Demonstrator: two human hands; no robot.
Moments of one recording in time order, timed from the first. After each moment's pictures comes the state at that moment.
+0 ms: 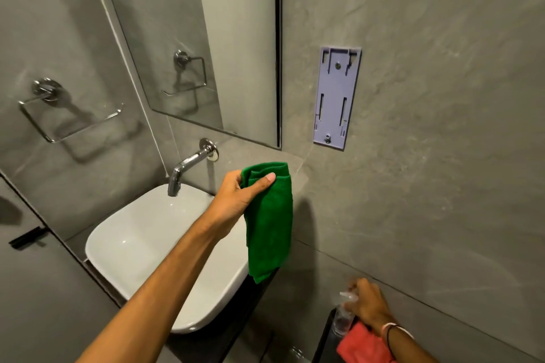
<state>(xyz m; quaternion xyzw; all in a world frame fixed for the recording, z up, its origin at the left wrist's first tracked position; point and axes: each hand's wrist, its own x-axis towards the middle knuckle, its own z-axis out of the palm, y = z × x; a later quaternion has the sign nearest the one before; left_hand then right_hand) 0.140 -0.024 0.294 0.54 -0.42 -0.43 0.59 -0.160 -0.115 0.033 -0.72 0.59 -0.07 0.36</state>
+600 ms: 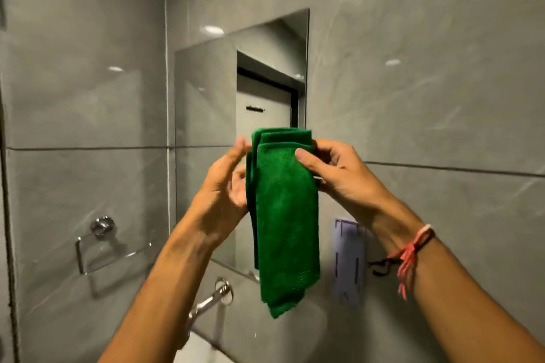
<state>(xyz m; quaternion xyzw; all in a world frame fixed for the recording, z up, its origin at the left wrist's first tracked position) 0.156 0.009 0.553 0.25 -0.52 -0.36 0.73 -0.011 -0.096 0.577 -0.77 0.06 -0.44 0.45</state>
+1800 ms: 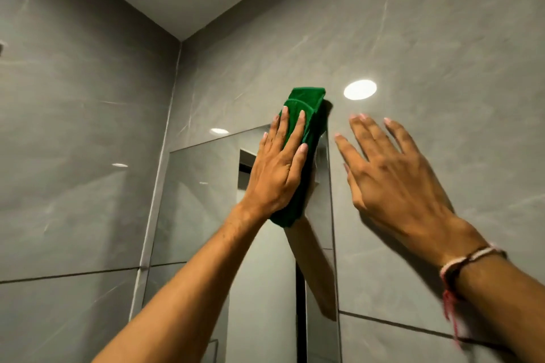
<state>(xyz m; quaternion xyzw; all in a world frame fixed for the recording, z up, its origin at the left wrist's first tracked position) 0.237 -0.203 0.764 0.40 -0.64 0.44 0.48 0.023 -0.210 0.734 -0.63 0.34 -0.45 -0.53</state>
